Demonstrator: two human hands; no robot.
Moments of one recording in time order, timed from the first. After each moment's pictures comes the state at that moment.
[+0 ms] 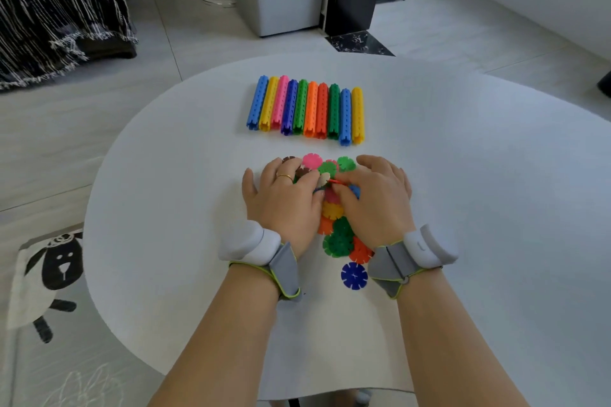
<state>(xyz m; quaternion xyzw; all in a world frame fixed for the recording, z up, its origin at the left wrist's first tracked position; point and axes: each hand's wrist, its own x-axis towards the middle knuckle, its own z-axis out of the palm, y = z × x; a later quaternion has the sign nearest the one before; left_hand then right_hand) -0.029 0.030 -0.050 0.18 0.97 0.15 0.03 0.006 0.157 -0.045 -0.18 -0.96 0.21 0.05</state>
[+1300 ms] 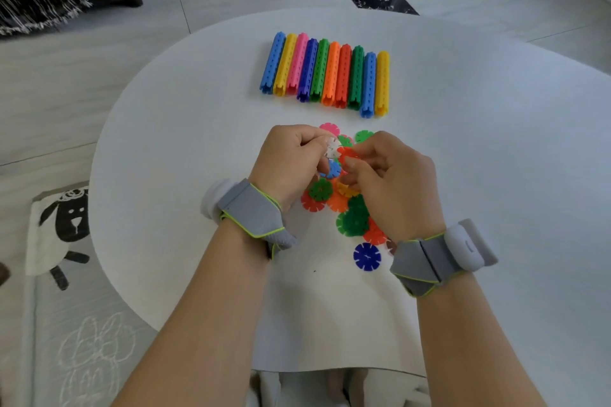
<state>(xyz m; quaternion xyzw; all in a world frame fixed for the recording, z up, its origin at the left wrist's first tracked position) -0.047 0.025 -0.032 0.03 0.77 0.62 0.16 0.017 0.146 -0.036 -0.14 -0.88 0.44 0.11</state>
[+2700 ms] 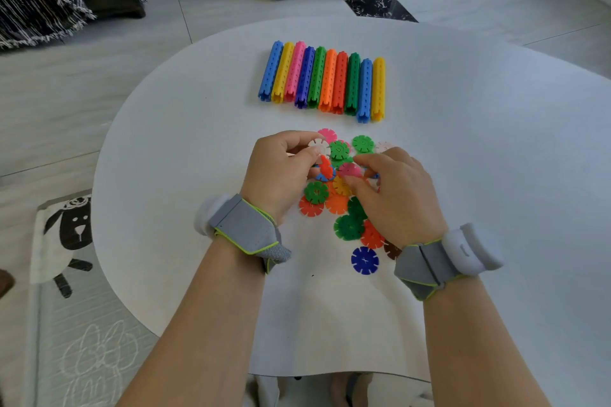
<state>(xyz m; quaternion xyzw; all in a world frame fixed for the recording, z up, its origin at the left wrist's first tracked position) -0.041 0.021 -0.033 0.00 0.72 0.68 0.13 0.018 0.159 -0.038 -0.13 -0.96 0.24 0.01</state>
